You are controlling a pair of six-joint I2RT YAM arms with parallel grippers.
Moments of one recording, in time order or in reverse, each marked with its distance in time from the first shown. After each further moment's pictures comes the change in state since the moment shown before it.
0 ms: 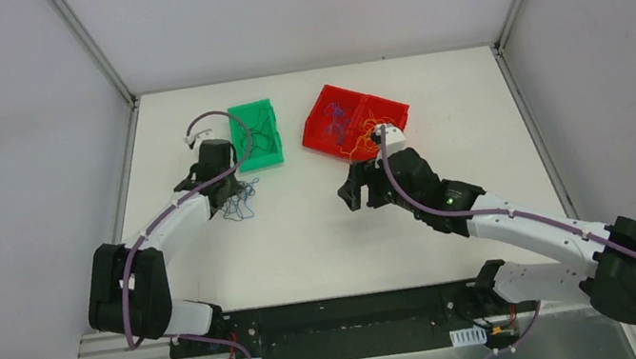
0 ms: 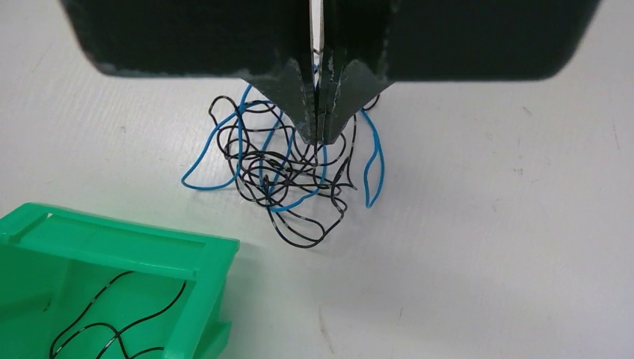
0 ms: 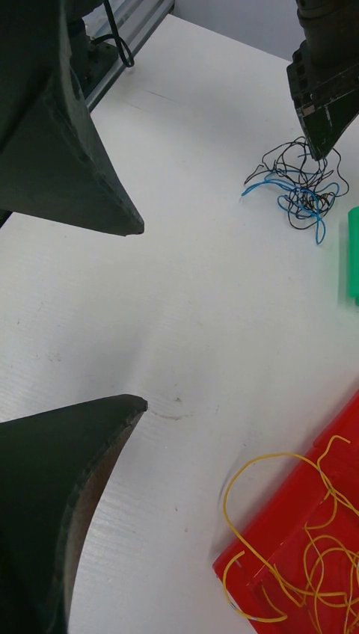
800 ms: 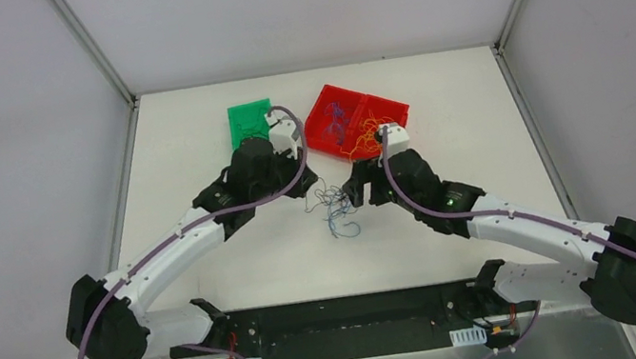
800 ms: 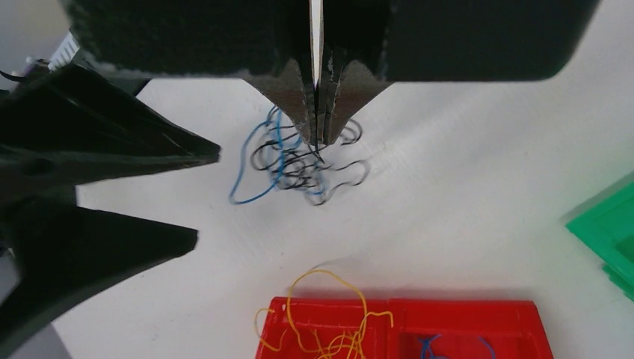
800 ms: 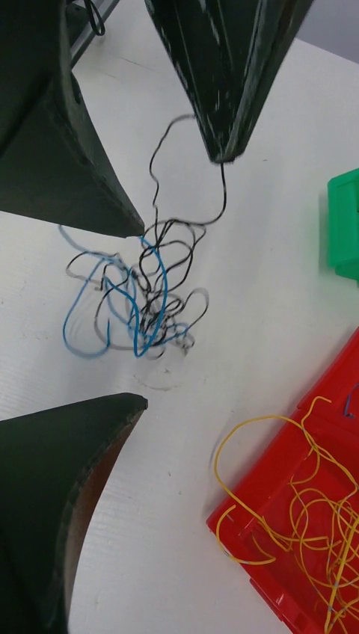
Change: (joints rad) left arm -0.426 -0.145 0.119 0.047 0.483 0.102; right arm 0.000 -0.016 -0.018 0.016 0.081 -0.022
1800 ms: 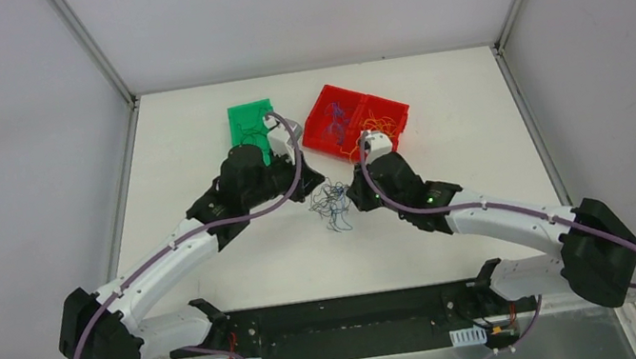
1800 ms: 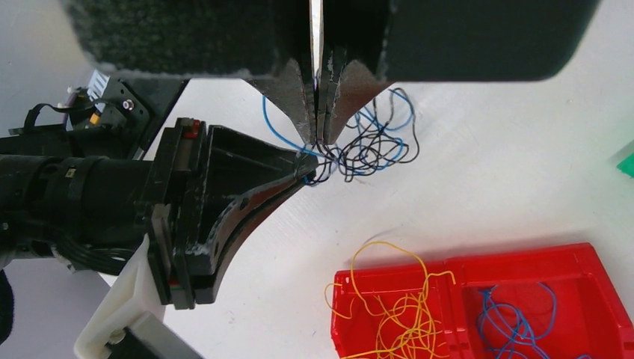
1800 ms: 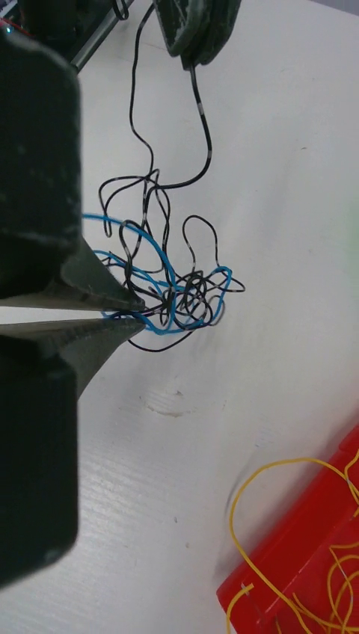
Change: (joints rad) left arm -0.001 -0.109 -0.077 0.153 0.159 0.021; right arm 0.005 0.166 -0.001 0.075 -0.081 0.012
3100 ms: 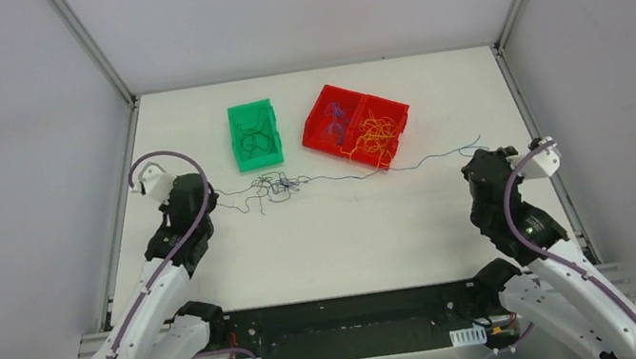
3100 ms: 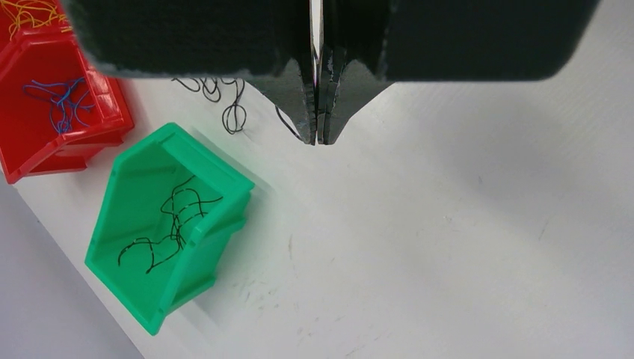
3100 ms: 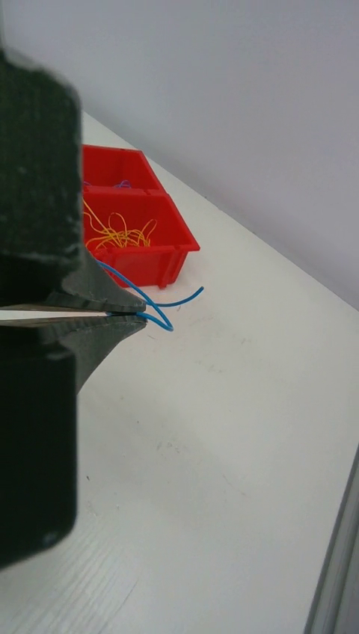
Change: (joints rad) left arm 0.401 -0.306 -0.244 -0.279 -0.887 -0.521; right arm -0.354 -0.677 -0.113 -0.383 0.740 0.438
